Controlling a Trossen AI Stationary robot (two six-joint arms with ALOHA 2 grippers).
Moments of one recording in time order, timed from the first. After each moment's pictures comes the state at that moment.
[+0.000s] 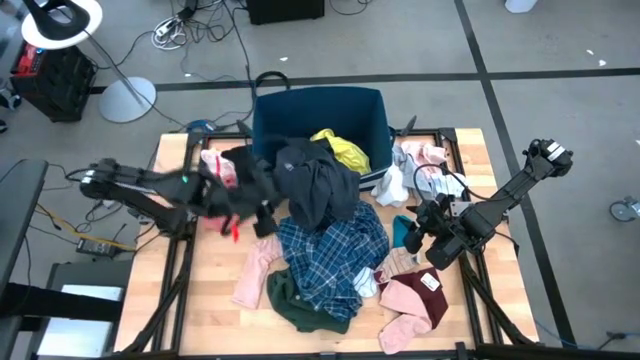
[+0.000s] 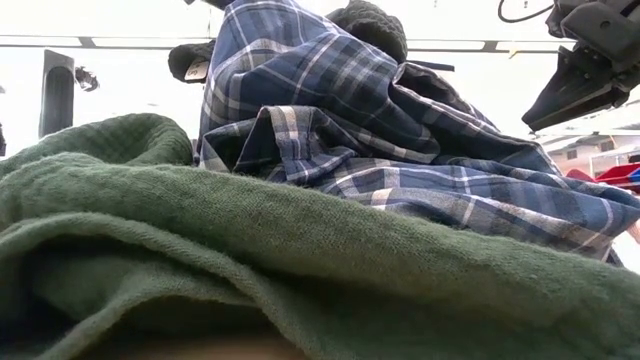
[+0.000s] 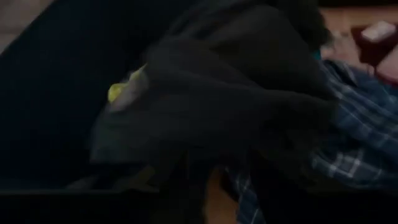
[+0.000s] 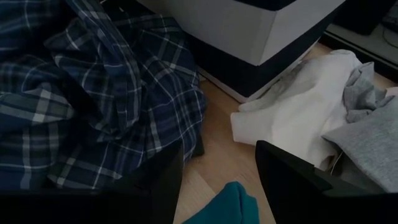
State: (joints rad) left arm -0.25 1.26 1.31 -0.82 -0.61 -0.23; right arm 0.67 1.02 0.65 -0.91 0.94 1.25
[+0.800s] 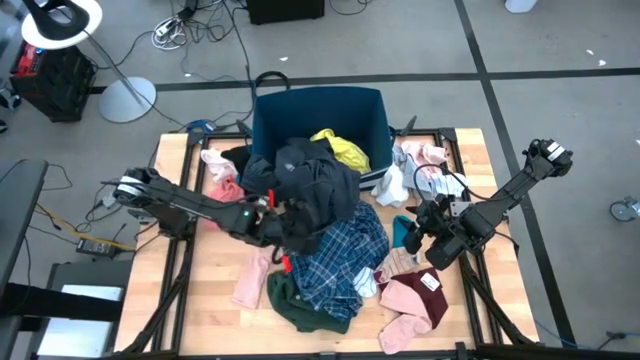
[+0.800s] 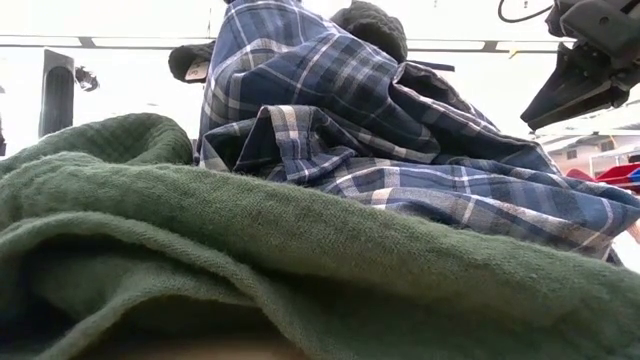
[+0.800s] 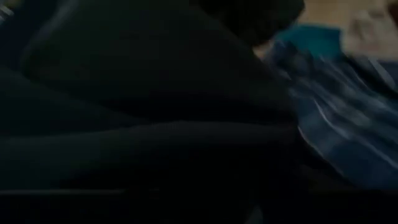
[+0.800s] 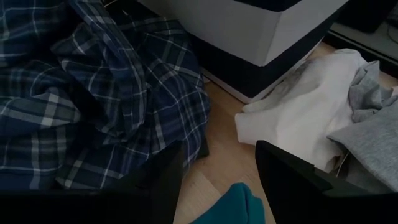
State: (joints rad) left arm -0.27 1.60 1.27 -0.41 -0.77 -0.12; right arm 0.67 1.02 0.65 -0.89 0.94 1.26
